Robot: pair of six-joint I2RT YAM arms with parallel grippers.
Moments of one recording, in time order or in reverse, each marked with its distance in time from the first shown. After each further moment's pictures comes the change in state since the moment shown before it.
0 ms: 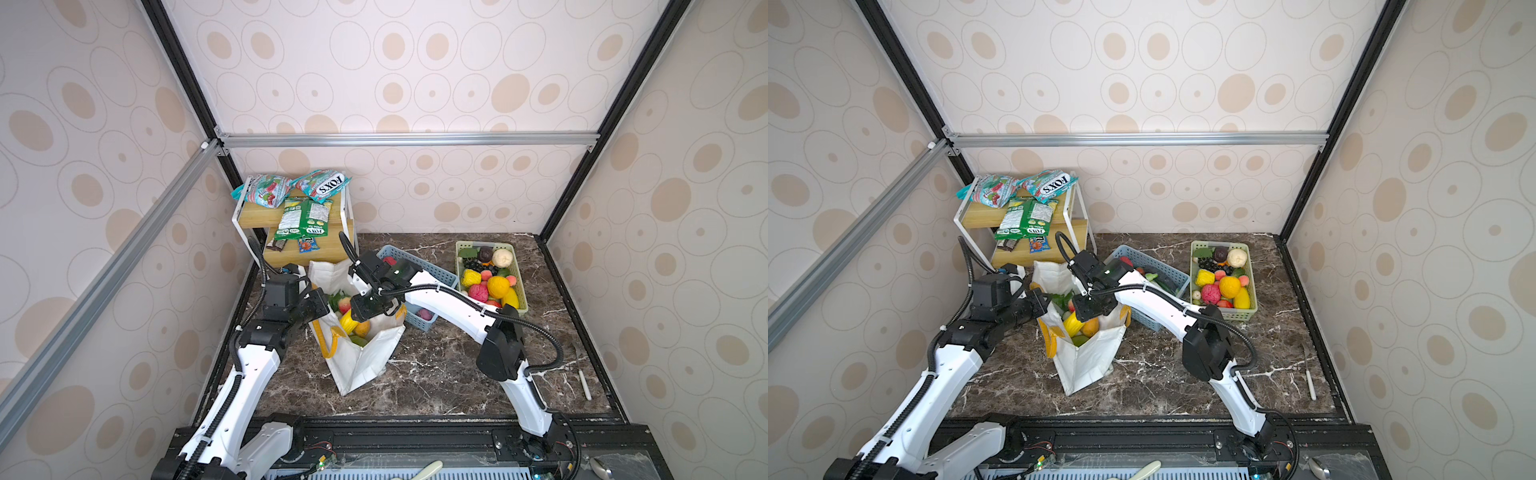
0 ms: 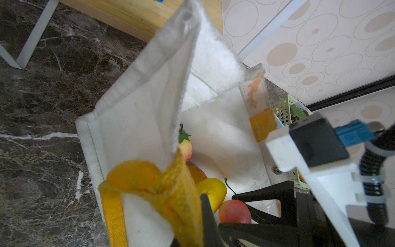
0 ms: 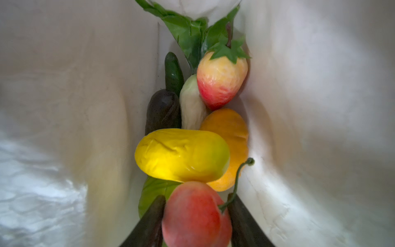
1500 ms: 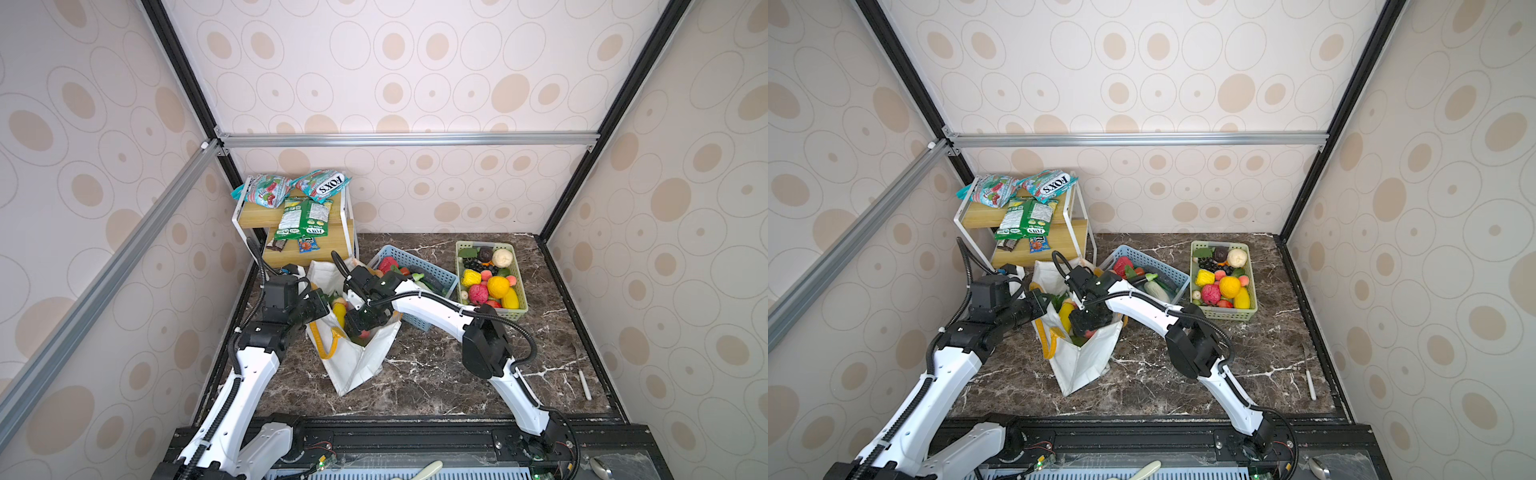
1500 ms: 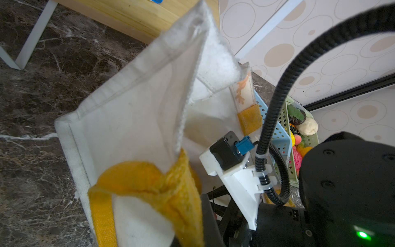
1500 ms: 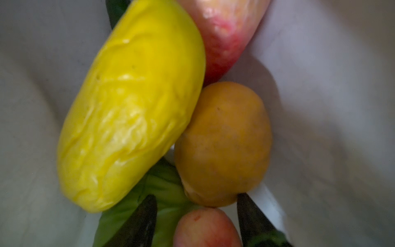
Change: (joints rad) left arm 0.000 -0.016 -0.006 0.001 0.004 0.000; right arm 0.014 0.112 -0.021 0.030 -0.055 -0.019
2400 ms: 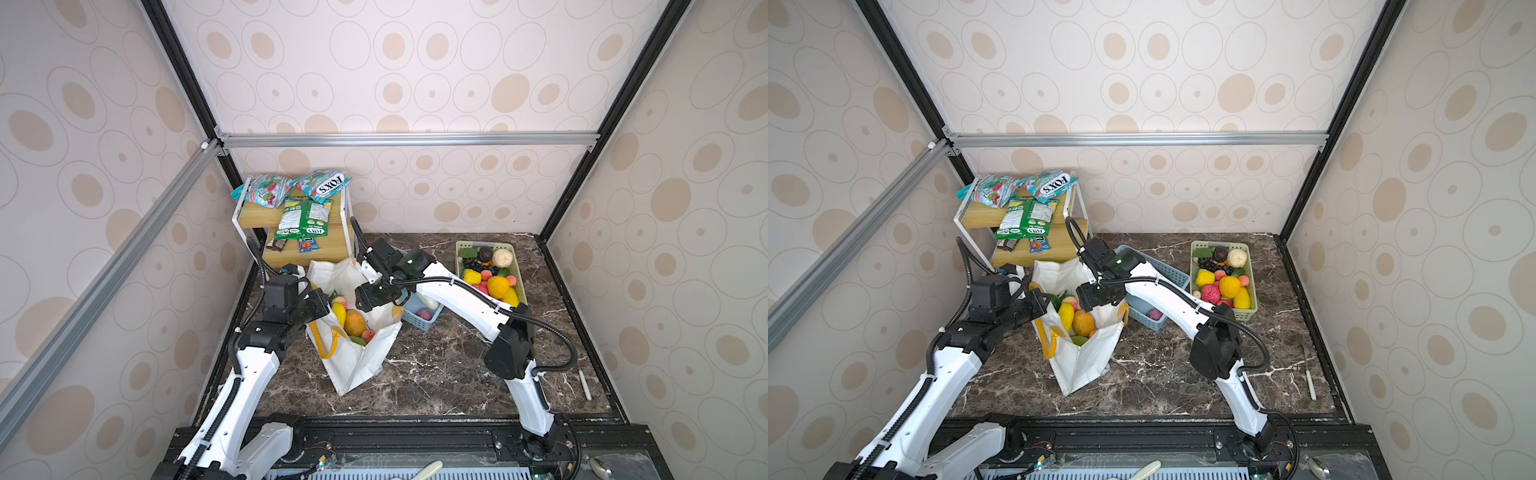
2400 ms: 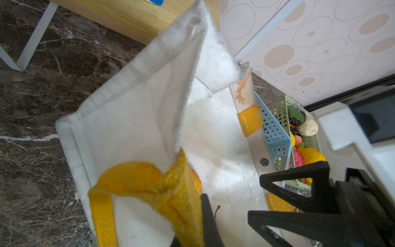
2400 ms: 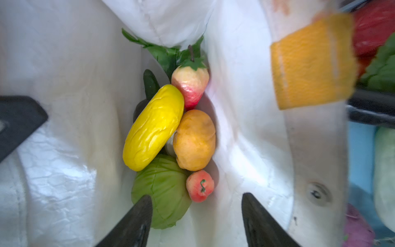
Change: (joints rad) left arm 0.000 0.000 0.000 0.005 -0.002 0.000; right arm -0.081 -0.190 0.042 -0.064 0.098 -0.030
